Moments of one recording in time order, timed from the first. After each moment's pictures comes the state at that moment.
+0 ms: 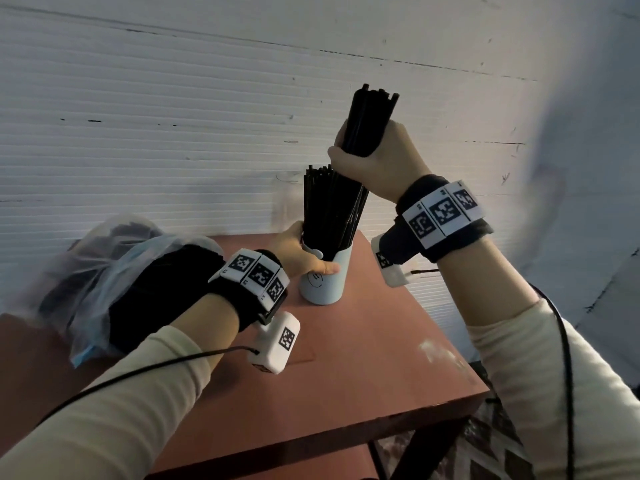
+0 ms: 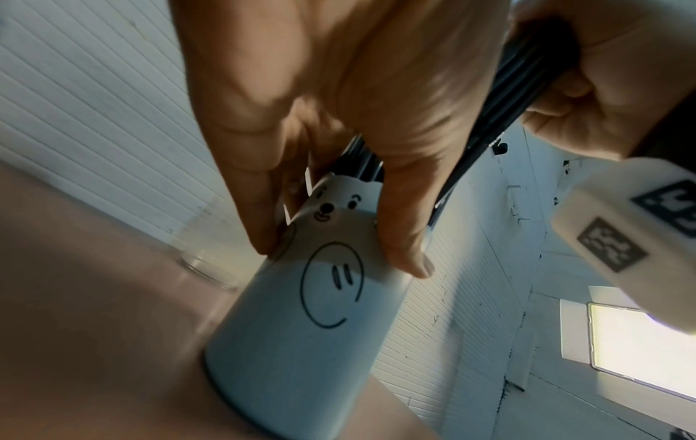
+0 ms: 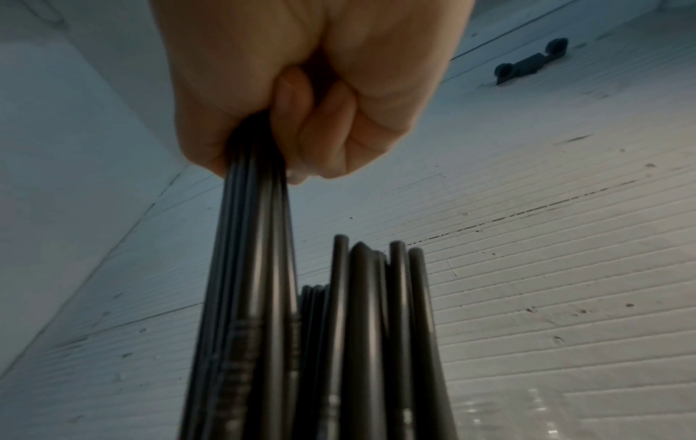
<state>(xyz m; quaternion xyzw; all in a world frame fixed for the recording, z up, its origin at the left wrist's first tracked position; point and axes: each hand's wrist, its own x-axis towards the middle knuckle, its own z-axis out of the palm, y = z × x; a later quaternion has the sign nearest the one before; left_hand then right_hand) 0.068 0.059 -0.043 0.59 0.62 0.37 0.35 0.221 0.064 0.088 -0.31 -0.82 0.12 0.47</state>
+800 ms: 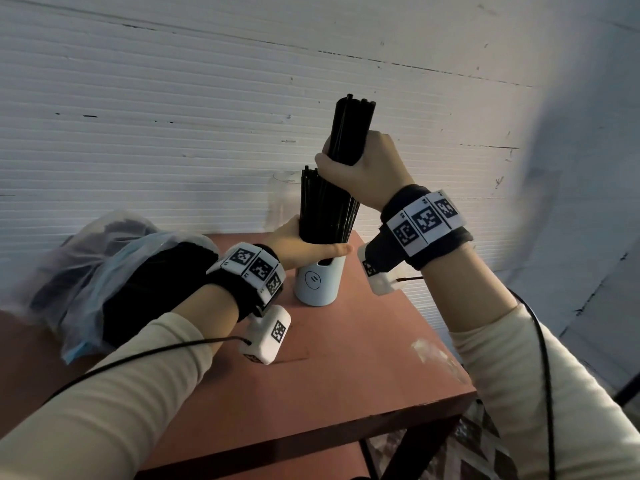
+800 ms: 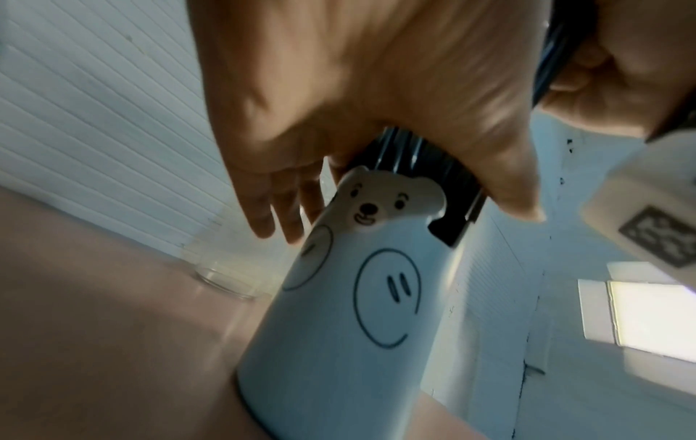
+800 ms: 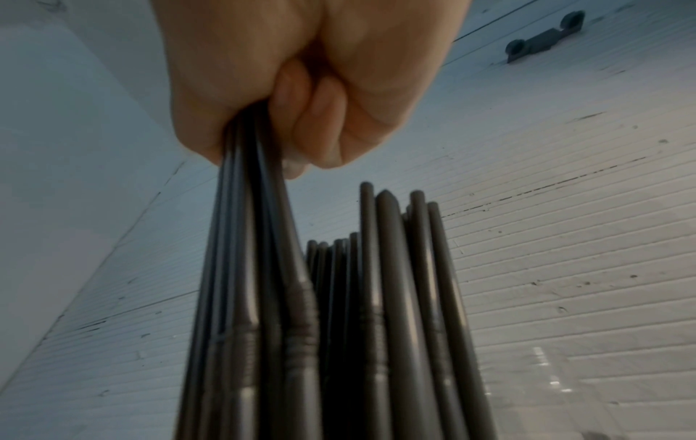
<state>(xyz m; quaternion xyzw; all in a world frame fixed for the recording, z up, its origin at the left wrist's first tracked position) 0.078 0.055 -0.024 0.65 0.58 0.37 0.33 0.212 0.066 0.079 -0.32 -0.82 0.09 0.46</state>
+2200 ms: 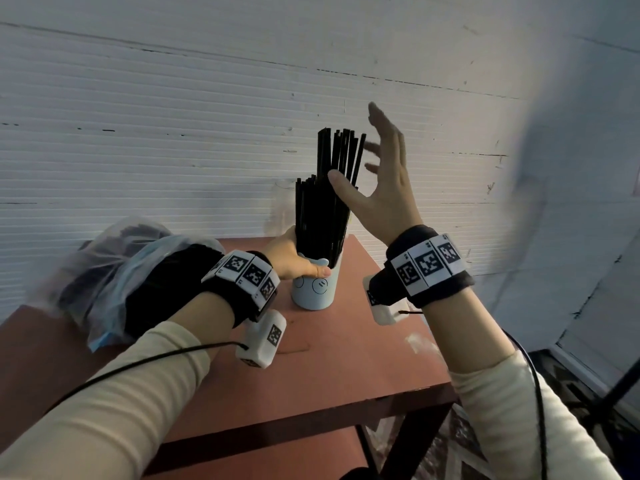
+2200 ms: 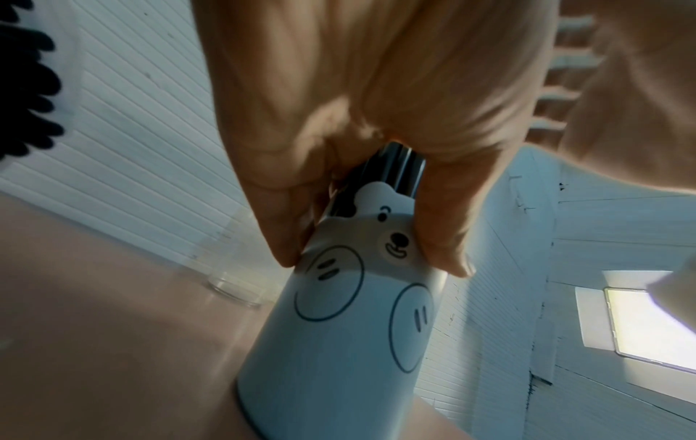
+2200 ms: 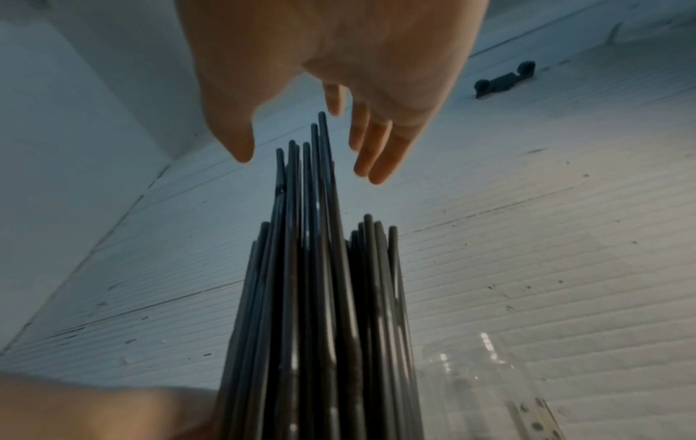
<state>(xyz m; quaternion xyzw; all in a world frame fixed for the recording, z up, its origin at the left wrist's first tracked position) 0.069 0.039 -0.034 0.64 0.64 0.32 0.28 0.236 0.040 0.052 -0.25 -0.78 0.06 0.57</state>
